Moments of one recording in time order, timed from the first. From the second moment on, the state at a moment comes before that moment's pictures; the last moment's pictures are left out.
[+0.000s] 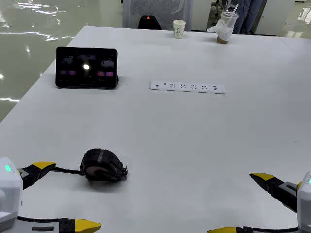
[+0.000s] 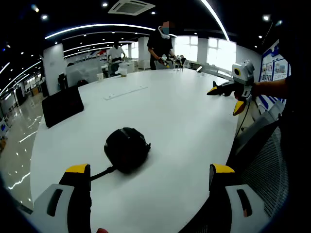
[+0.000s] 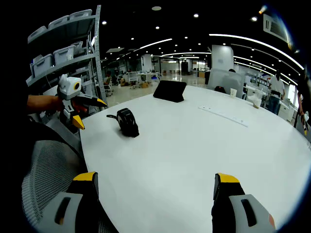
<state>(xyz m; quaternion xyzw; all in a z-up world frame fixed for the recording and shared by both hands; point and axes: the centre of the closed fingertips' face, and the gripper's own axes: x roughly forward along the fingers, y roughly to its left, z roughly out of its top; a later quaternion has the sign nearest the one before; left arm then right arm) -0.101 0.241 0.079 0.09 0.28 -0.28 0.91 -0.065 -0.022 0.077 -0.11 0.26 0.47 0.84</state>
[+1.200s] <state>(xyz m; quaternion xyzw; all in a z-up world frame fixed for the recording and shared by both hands) -0.100 0.243 0.074 0.09 0.29 -0.28 0.91 -0.064 -0.021 0.073 -0.12 0.27 0.48 0.83</state>
